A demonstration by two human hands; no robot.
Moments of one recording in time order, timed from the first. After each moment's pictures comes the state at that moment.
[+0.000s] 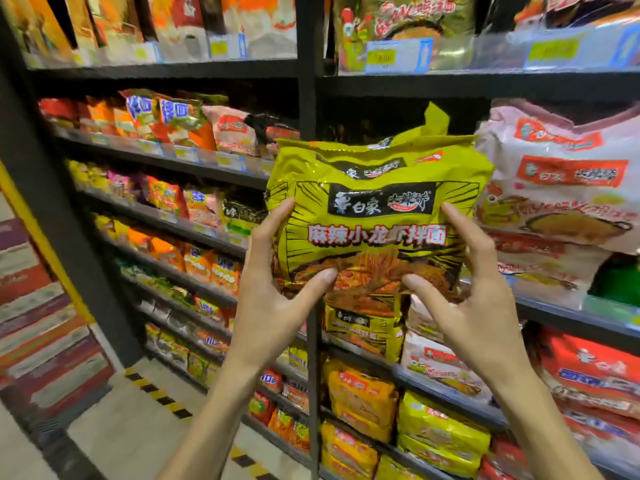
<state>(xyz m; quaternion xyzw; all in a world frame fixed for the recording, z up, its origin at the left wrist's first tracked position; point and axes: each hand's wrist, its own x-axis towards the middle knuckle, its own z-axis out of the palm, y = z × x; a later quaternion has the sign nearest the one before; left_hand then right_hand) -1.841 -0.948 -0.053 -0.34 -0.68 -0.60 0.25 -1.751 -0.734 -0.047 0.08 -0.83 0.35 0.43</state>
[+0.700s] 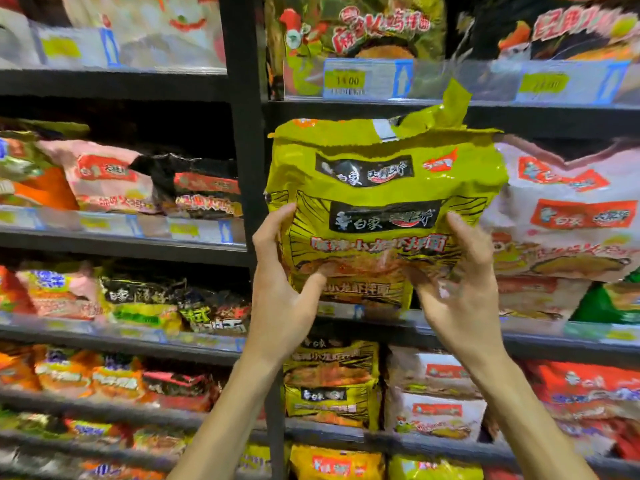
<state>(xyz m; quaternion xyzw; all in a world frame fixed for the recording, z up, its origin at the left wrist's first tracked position) -2.032 -0.857 -0.048 -0.46 -0.56 -0.67 0.14 -1.887 -0.681 -0.051 0.00 -0.79 0.14 0.60</state>
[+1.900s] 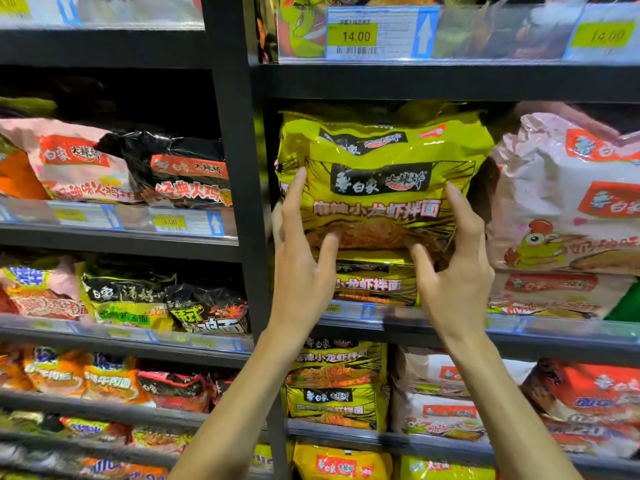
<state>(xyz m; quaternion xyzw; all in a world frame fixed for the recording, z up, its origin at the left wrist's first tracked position) -2.050 -0.811 -0.046 -0.43 -0.63 -0.62 0.16 -1.931 -0.673 -0.059 -0.14 -0.77 0.14 0.61</state>
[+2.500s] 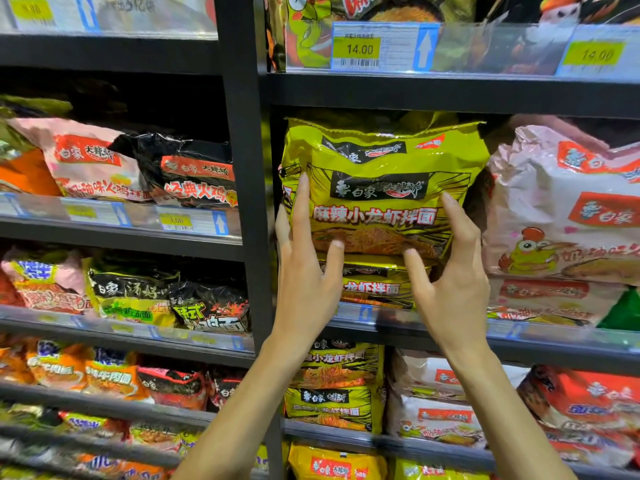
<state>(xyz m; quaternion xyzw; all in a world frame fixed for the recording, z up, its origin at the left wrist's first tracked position) -2.036 -0.814 -0.048 -0.41 -0.66 -0.61 0.13 -1.923 -0.678 -0.060 -0.15 -0.79 0.13 0.58</state>
